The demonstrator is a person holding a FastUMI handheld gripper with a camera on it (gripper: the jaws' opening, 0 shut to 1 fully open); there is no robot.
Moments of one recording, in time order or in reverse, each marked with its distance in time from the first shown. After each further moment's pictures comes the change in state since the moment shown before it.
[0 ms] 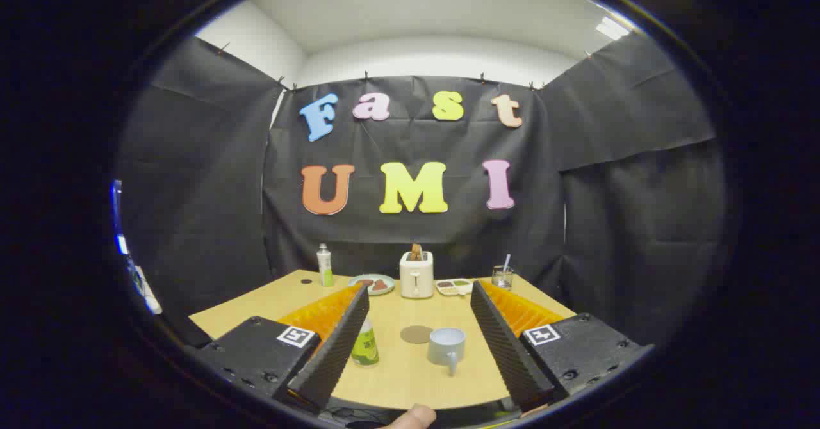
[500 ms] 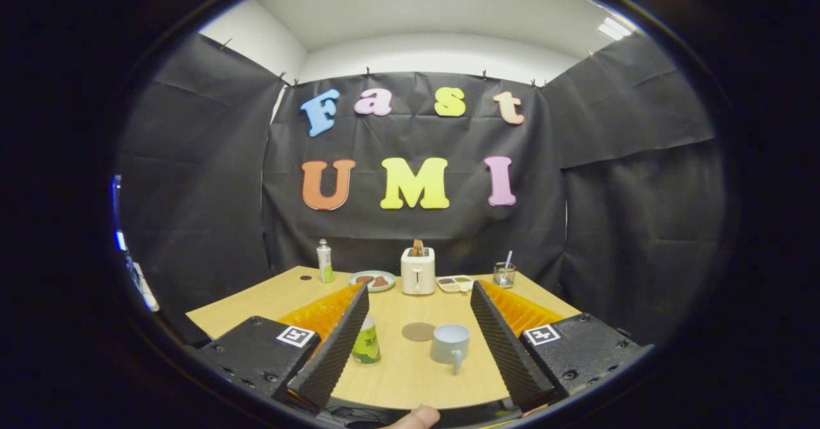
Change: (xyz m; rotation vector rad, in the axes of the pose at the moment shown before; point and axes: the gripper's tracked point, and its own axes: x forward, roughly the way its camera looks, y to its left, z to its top) arm 0.011 0.010 -0.016 0.008 0.022 0.004
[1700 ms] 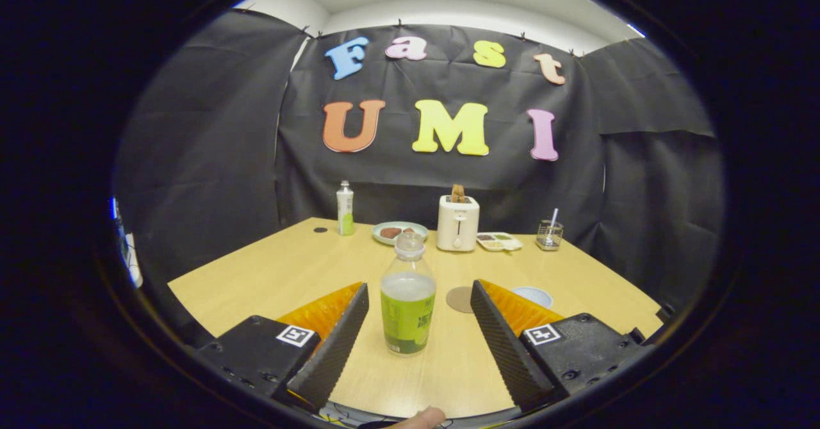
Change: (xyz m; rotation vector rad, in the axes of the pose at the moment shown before) arm 0.118 0.095 -0.127 -0.068 0.204 0.058
